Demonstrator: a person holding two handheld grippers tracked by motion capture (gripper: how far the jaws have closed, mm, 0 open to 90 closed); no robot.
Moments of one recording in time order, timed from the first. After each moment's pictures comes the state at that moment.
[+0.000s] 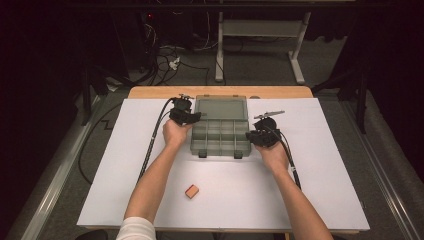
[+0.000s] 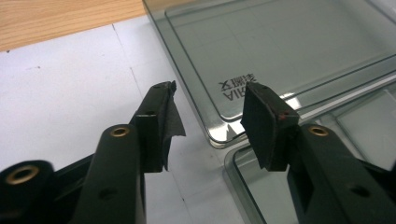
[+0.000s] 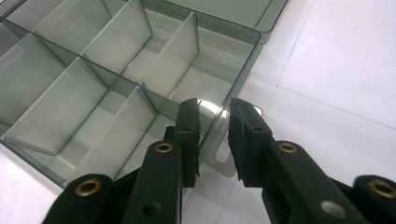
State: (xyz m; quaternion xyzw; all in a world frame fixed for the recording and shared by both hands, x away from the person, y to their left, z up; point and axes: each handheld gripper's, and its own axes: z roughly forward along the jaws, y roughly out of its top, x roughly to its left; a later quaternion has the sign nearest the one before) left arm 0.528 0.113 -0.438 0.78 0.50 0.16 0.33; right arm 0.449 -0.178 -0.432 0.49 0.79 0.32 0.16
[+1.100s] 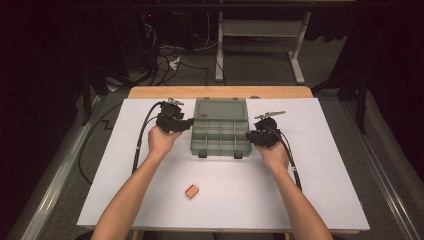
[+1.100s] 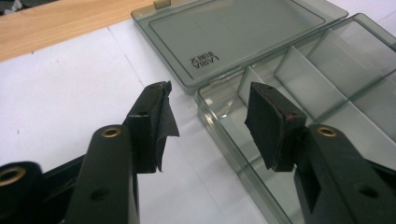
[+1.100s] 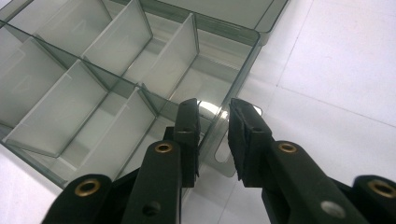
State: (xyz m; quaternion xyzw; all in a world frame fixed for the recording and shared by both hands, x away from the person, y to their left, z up) left arm 0.469 0.145 -0.406 0.80 0.45 0.15 0.36; right arm 0.449 -0.180 -0.432 0.49 0.79 0.33 0.16
